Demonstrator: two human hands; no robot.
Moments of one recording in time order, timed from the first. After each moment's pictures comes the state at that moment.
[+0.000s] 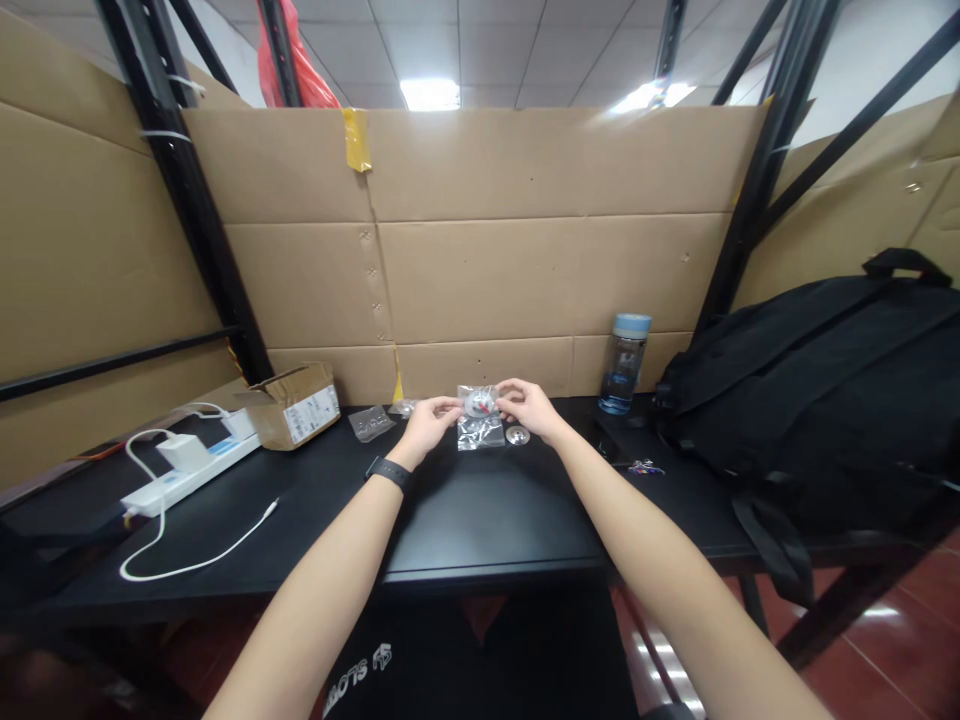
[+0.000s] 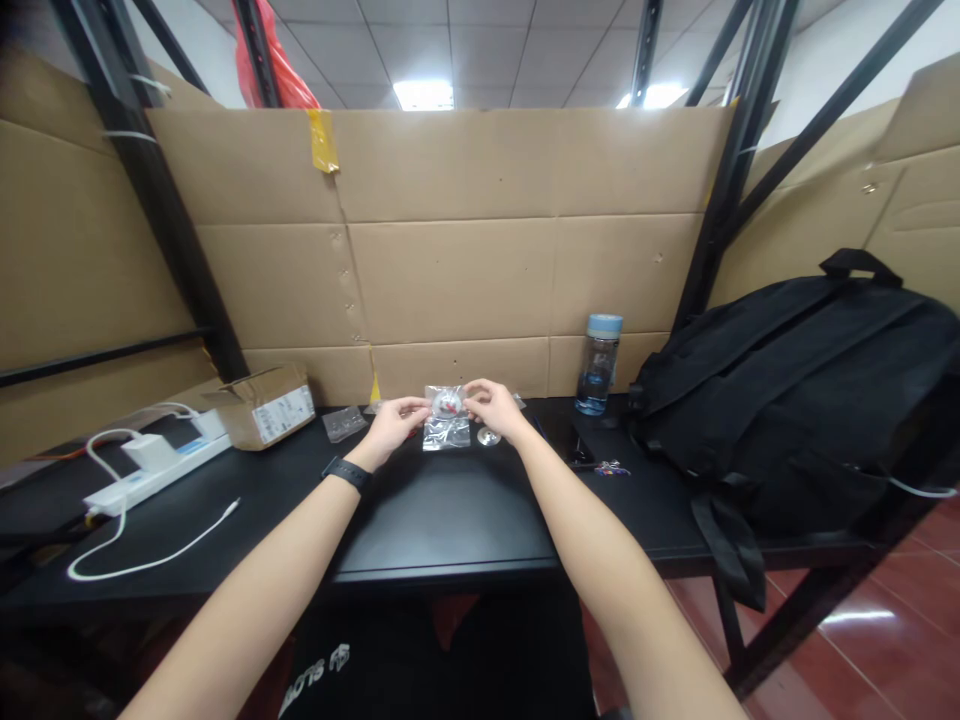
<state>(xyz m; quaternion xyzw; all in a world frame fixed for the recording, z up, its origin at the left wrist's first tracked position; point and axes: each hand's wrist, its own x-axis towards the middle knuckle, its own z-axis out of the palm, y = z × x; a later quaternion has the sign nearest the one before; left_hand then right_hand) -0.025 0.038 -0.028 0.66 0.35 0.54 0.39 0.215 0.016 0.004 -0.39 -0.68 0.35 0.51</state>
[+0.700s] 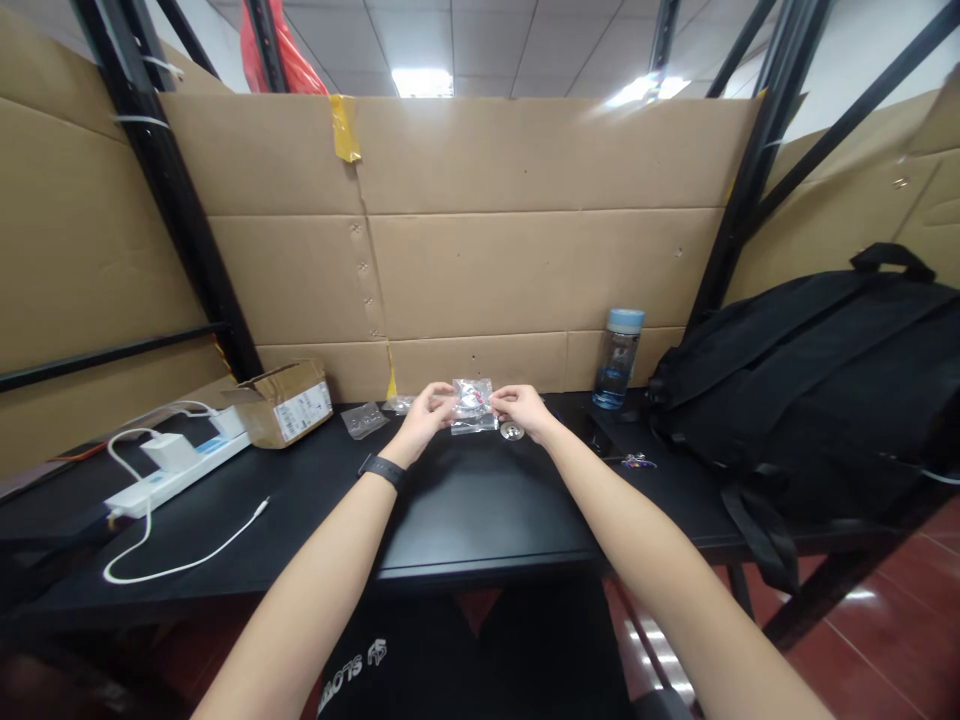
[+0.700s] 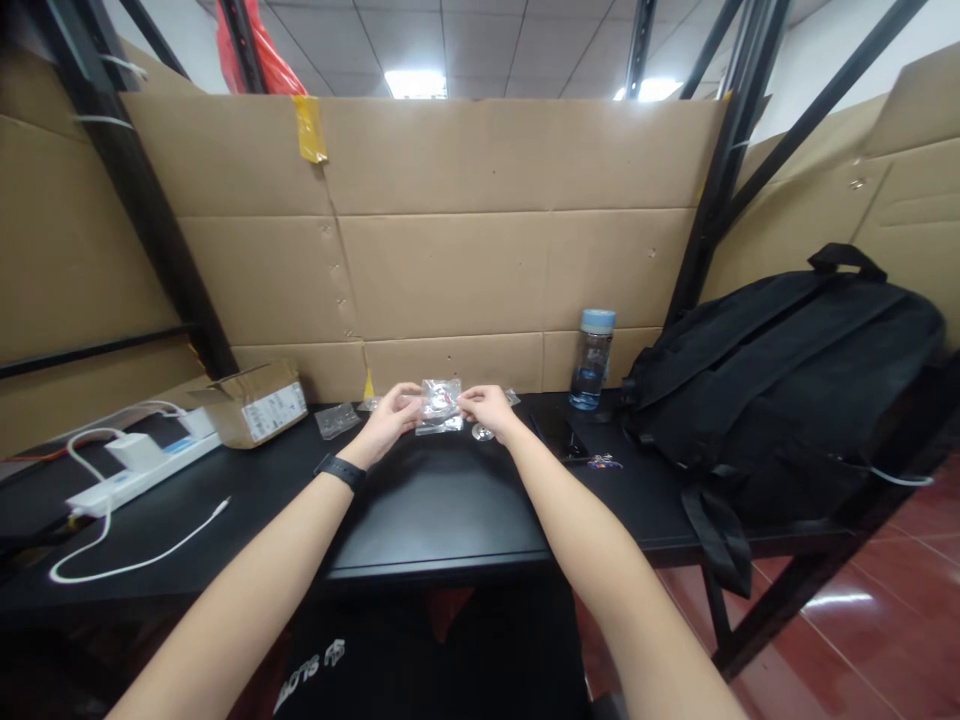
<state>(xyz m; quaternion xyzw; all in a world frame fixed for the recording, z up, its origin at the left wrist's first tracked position) -0.022 0.025 -0.022 0.62 0.32 0.53 0.48 0.210 0.024 -0.011 -0.41 -0.60 0.42 0.54</state>
